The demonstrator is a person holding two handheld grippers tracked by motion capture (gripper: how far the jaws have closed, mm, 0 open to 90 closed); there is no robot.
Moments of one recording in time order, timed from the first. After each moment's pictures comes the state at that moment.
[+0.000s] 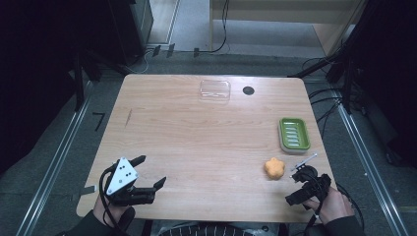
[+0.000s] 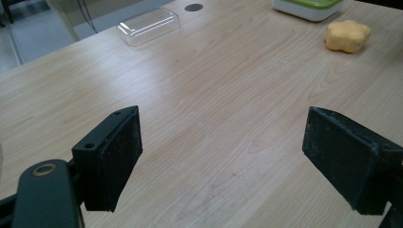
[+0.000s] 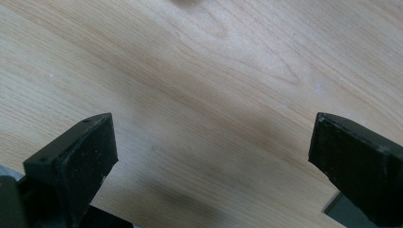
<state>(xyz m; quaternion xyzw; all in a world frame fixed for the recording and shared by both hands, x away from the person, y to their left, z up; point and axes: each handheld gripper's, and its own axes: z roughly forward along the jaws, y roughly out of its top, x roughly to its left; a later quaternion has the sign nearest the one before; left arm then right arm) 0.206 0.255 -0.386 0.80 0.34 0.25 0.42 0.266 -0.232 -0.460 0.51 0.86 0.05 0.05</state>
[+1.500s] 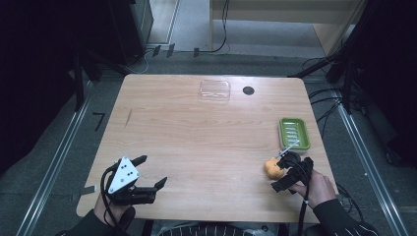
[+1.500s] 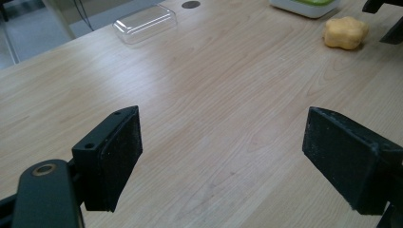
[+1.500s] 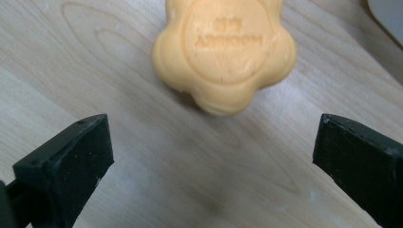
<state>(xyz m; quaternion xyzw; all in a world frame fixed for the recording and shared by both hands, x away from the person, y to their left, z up) 0.208 0.254 -0.386 0.81 0.34 0.25 0.42 0.306 -0.198 -0.455 0.45 0.89 0.09 0.06</state>
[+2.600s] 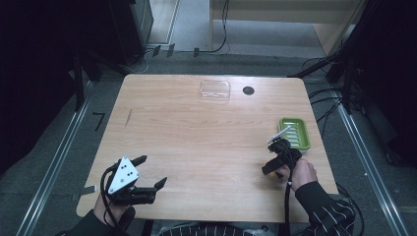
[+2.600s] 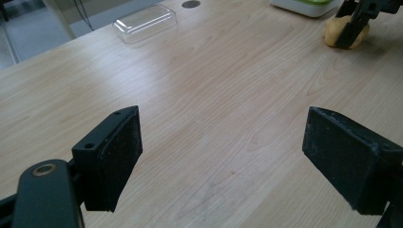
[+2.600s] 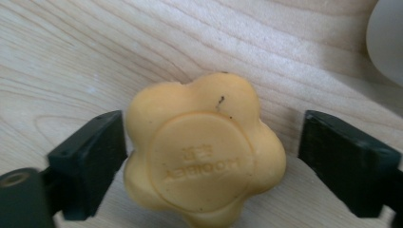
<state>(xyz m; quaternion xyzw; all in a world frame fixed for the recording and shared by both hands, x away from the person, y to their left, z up) 0.208 0.254 -0.387 0.81 0.34 0.25 0.42 0.354 -0.180 -0.470 0.53 0.84 0.07 0.02</state>
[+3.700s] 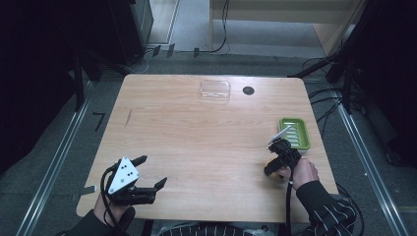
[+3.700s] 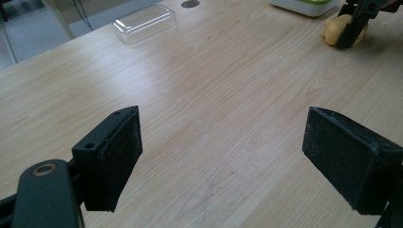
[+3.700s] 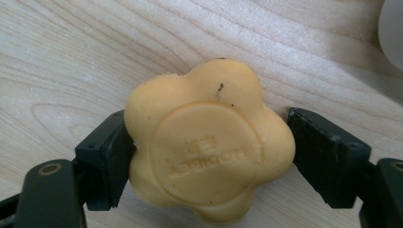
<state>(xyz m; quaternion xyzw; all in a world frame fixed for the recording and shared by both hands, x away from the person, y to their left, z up) 0.208 0.254 -0.387 0.81 0.33 0.25 0.42 0.356 -0.182 -0.470 0.52 0.85 0.07 0.01</state>
